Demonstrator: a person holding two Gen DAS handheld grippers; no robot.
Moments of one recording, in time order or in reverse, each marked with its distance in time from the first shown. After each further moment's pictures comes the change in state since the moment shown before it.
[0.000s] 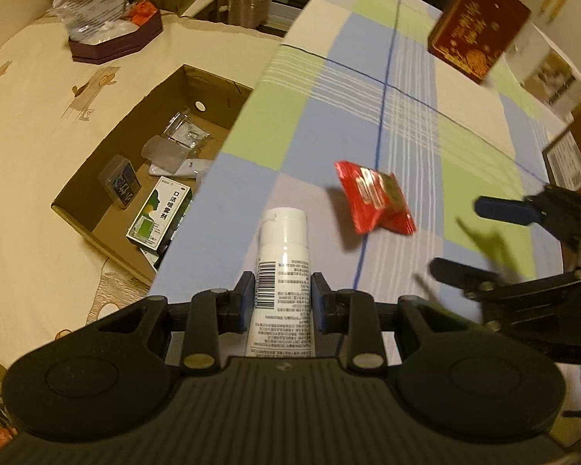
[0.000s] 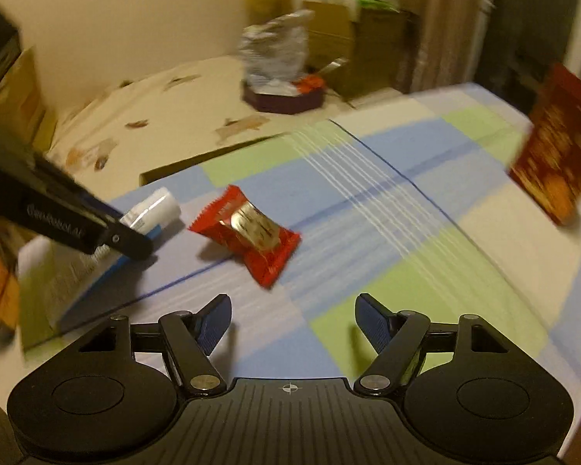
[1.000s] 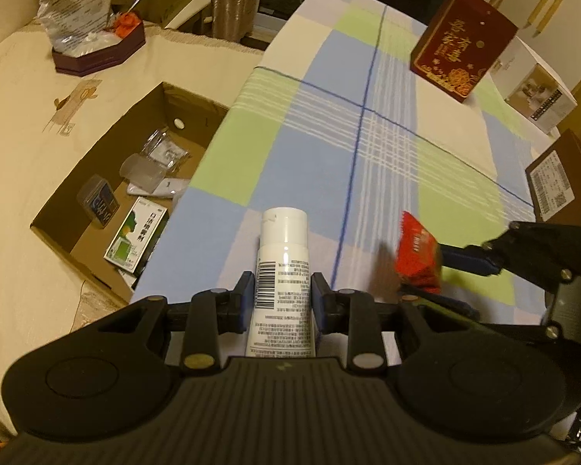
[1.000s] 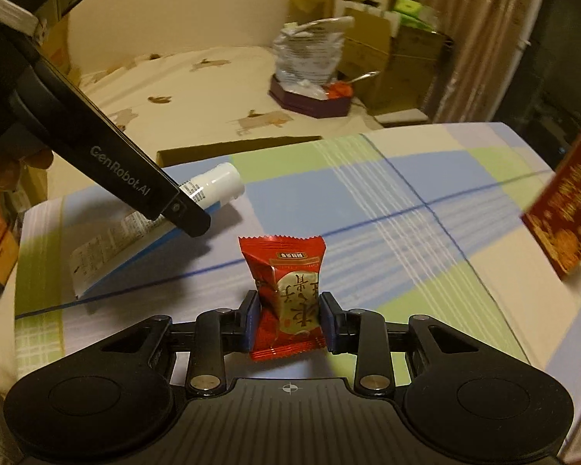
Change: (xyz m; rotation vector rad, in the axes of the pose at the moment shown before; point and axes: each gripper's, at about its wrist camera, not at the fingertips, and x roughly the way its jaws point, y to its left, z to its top) left arm 0.000 -0.019 0.017 0.029 -0.039 -0.055; right arm -0.004 0.009 0.003 -0.113 0.022 -0.022
